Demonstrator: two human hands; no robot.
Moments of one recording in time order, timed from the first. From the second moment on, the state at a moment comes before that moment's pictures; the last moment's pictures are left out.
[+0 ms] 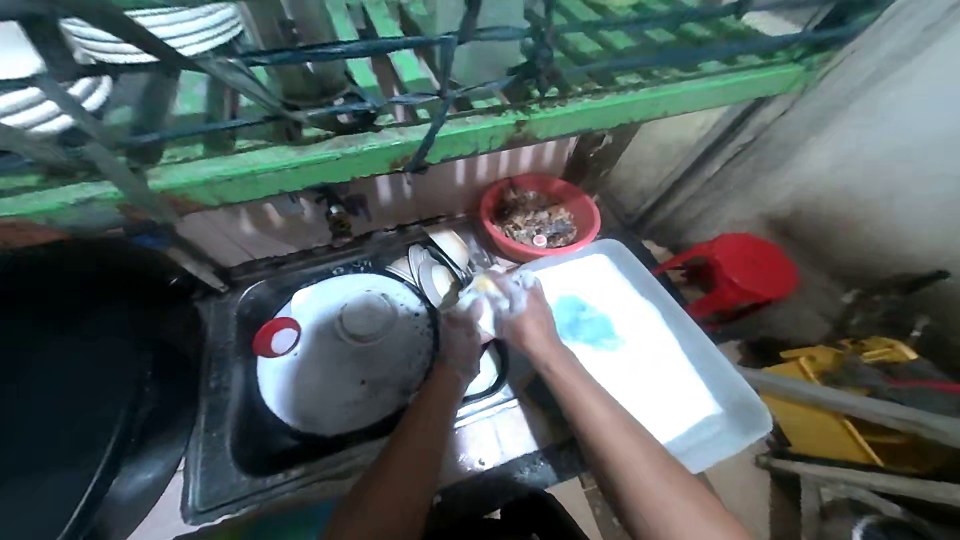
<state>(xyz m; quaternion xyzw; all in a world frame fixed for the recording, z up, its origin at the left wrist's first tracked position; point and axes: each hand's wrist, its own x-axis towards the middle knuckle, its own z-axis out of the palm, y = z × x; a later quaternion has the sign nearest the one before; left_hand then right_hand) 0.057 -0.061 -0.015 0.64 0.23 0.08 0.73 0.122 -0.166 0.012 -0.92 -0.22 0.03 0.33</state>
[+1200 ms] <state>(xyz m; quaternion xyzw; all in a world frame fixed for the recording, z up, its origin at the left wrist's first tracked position) -0.030 -0.003 -0.005 0.69 0.19 0.15 0.68 0.064 -0.077 0.060 -0.92 -0.26 0.09 0.29</state>
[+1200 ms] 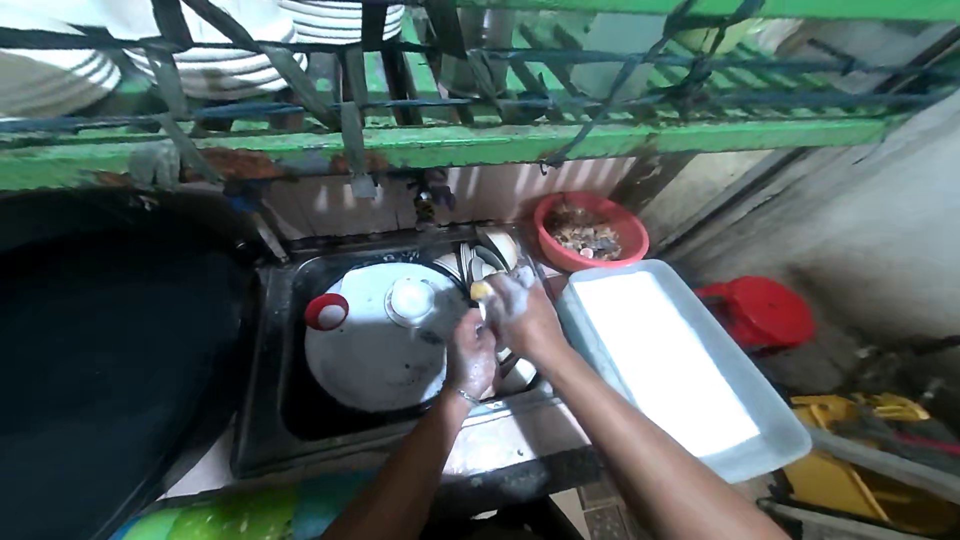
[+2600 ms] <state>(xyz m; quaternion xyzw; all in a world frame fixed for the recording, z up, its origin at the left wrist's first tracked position) -0.015 0.012 -0.021 0.28 0.23 0.22 0.91 0.033 -0.040 0.042 -0.88 -0.30 0.24 0.29</state>
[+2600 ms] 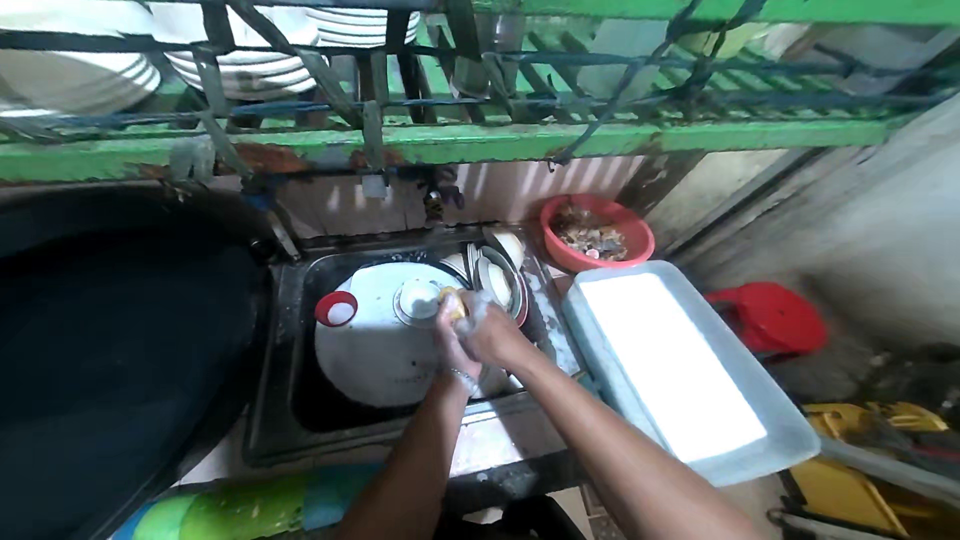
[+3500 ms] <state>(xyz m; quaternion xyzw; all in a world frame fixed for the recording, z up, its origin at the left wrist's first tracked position) -0.027 0.036 -0.037 0.60 0.20 0.27 0.73 0.032 -0.019 0.021 -0.80 -0.13 0.24 0.53</state>
